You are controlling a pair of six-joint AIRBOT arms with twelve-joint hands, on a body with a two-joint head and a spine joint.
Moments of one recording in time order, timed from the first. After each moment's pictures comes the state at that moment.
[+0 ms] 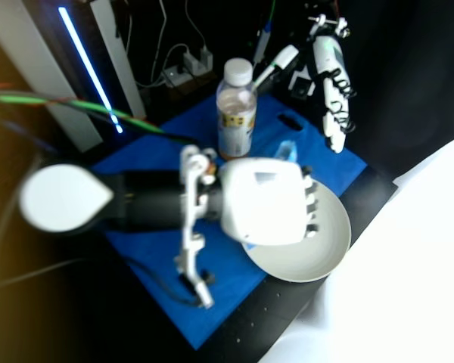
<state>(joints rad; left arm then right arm) 0.73 -1.03 1.44 0.41 -0.80 0.07 -0.33 -1.63 2.06 -1.18 0.59 0.50</state>
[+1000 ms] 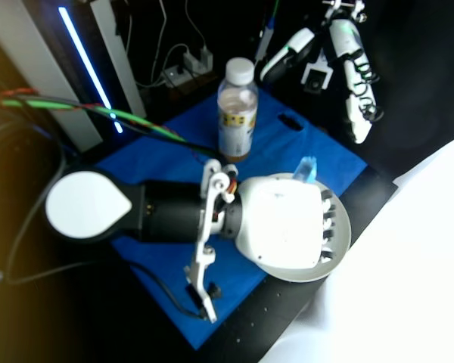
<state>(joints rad) 0.63 -1.02 1.47 0.50 -0.75 0.03 -0.33 -1.68 2.15 -1.17 0.53 0.50</state>
